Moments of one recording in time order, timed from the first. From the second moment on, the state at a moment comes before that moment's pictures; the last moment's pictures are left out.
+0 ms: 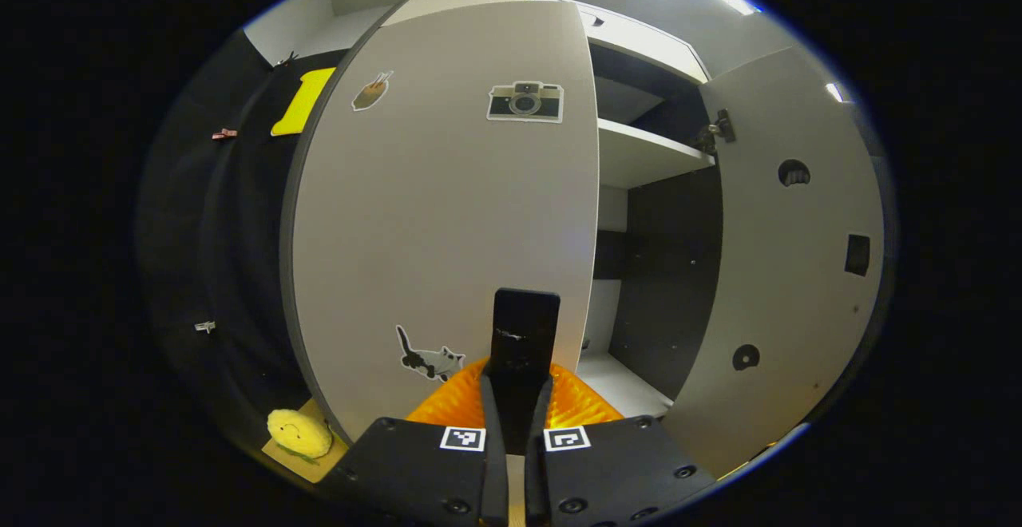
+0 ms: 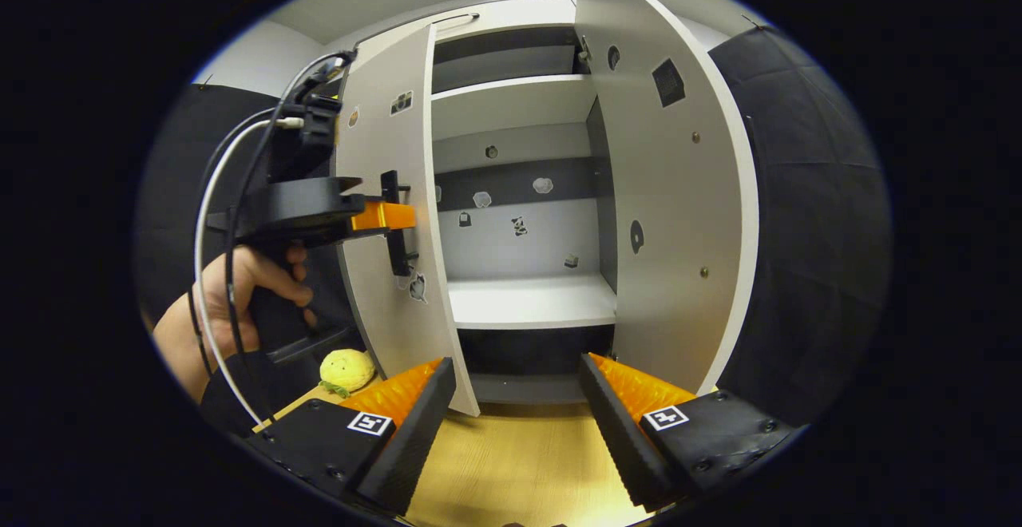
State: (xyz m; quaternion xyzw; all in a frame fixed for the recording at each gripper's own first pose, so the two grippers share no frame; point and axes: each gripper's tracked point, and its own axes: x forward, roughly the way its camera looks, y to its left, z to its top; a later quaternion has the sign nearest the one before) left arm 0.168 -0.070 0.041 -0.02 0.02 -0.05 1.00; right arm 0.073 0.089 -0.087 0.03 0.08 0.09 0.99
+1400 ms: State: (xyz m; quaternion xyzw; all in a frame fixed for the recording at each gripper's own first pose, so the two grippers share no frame) left arm 0.042 0.081 0.046 -0.04 -0.01 -0.06 1.00; right arm 0.023 0.156 -0.087 0.02 0.07 0.04 1.00
